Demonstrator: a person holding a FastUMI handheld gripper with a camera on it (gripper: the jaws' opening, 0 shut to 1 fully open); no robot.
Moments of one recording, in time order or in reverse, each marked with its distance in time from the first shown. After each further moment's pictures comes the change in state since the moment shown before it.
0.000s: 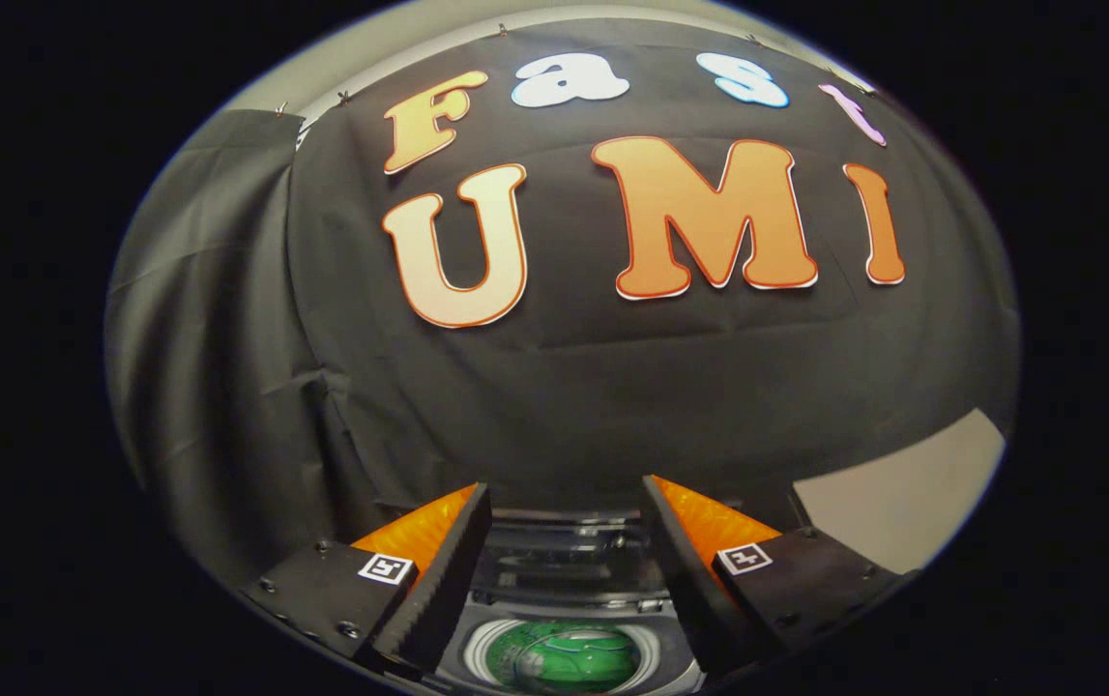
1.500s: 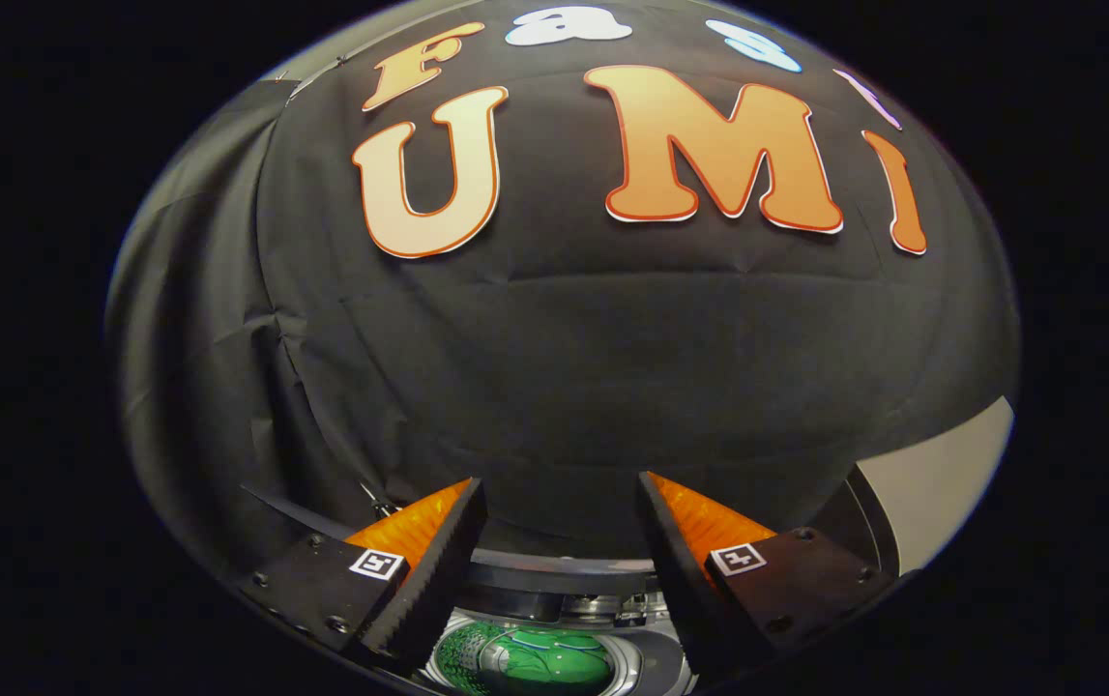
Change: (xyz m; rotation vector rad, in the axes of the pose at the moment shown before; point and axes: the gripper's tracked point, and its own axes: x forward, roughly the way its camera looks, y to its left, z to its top) arm 0.070 -0.030 -0.082 -0.029 0.116 -0.037
